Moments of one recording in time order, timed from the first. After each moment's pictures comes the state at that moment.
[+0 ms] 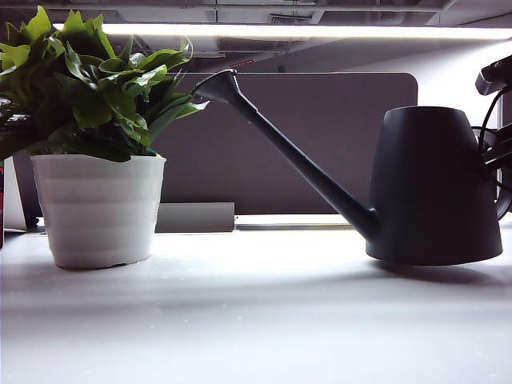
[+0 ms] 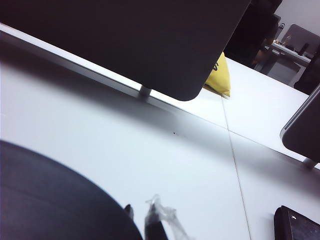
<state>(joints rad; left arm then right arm) -0.94 1.16 1.13 -0.49 -0.05 0.16 -0.05 1.58 0.50 1.04 -0.19 -0.39</state>
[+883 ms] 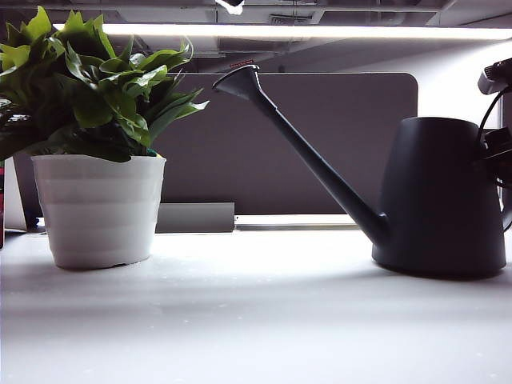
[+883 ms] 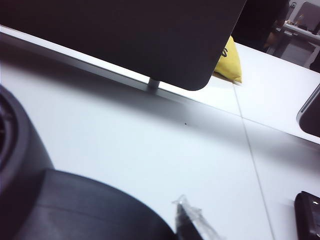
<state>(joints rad) -0.94 1.15 1.13 -0.58 -0.05 0.16 -0.06 1.57 0.51 0.96 -0.21 -0.32</state>
